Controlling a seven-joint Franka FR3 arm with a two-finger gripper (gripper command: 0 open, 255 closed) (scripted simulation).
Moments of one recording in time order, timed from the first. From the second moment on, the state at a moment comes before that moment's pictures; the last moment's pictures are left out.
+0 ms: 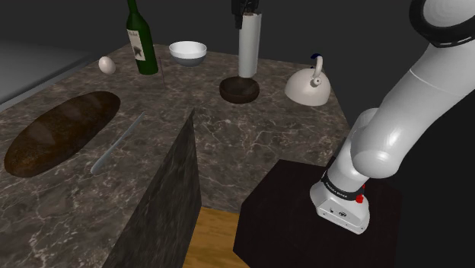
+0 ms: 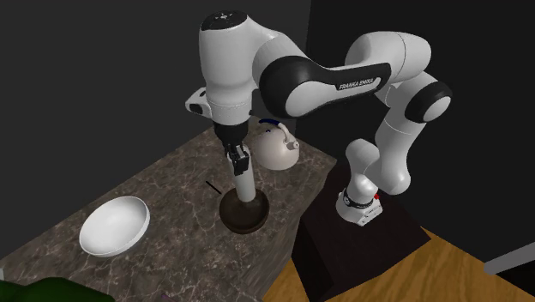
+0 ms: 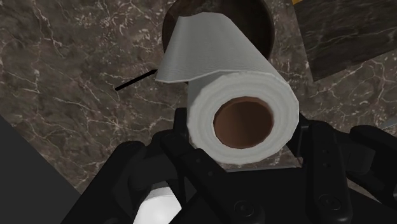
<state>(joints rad) 0.16 -0.12 -0.18 -1.58 -0.07 1.52 -0.15</state>
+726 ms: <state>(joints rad) 0.16 -0.16 -0.18 -1.74 -0.08 1.64 -0.14</state>
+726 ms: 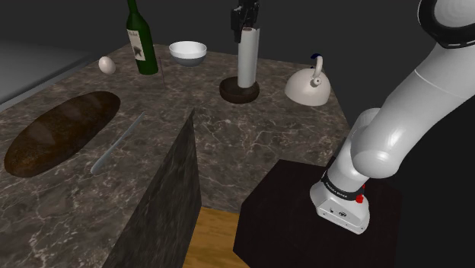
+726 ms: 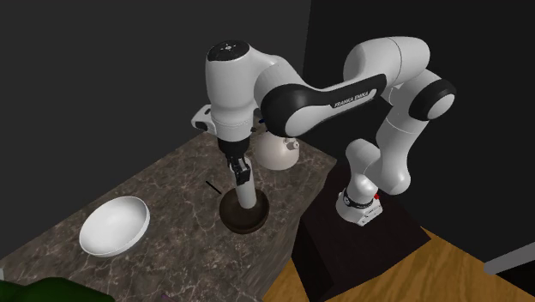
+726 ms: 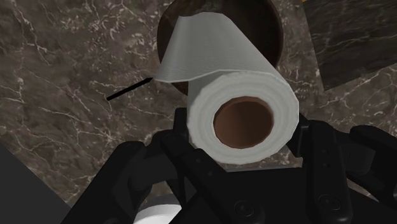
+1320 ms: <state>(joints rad) 0.16 -0.16 -0.18 -1.74 -0.08 1.64 -0.13</state>
